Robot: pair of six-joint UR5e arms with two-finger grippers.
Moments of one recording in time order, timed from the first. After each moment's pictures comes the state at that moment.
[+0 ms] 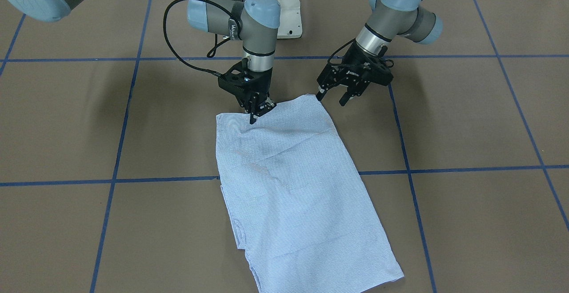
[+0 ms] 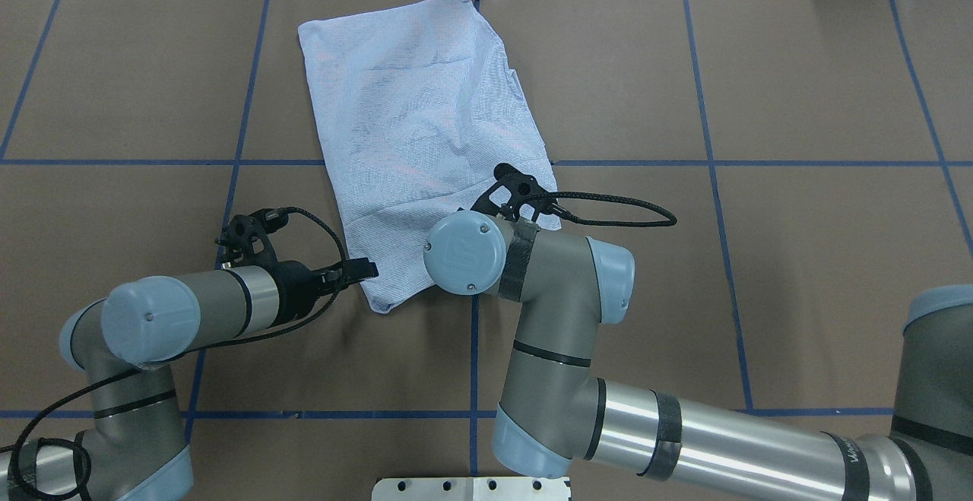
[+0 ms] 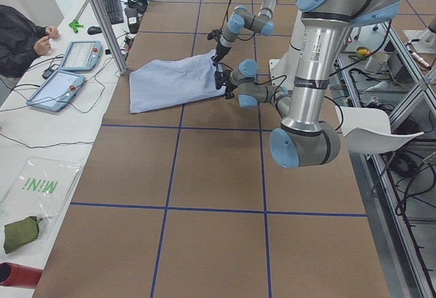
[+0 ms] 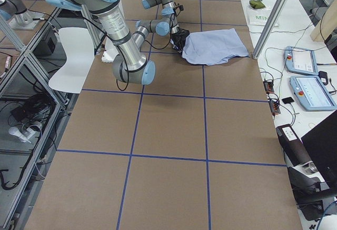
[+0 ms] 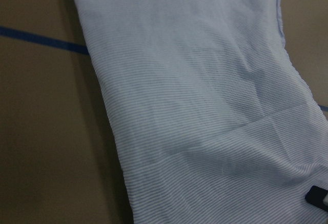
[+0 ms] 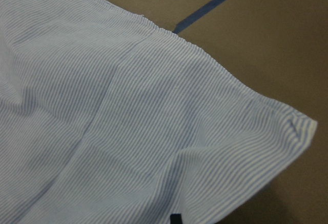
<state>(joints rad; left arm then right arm) -0.37 -1.81 -1.74 -2.45 -1.54 -1.64 0.36 -0.78 1.53 -1.62 1.42 1.97</state>
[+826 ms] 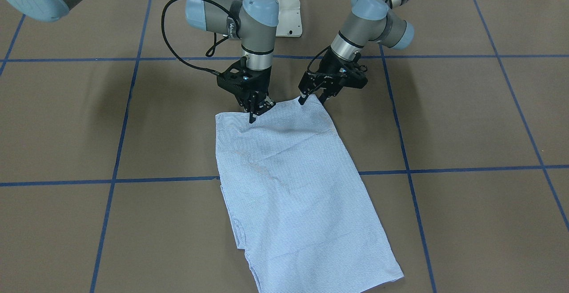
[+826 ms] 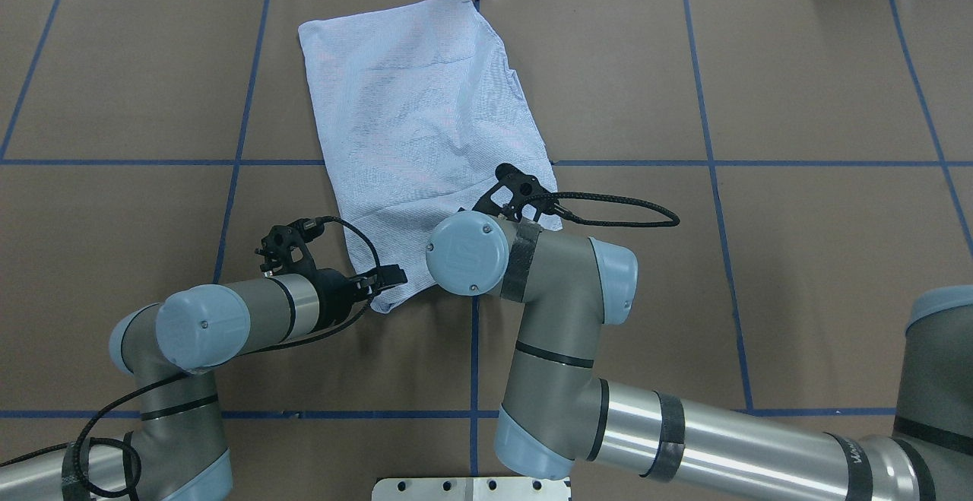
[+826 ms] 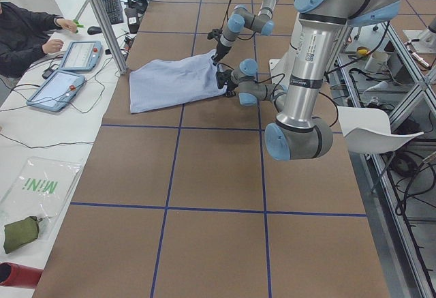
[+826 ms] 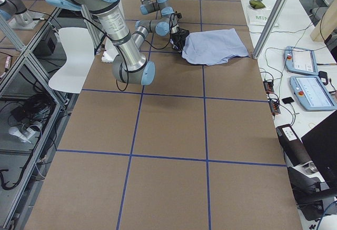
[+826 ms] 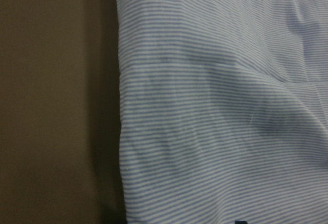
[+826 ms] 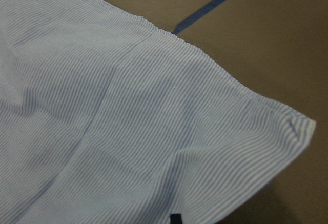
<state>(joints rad) -0.34 -1.89 -1.67 -2.45 -1.52 -1.68 0.36 -0.78 1.54 -1.62 1.42 1.97</state>
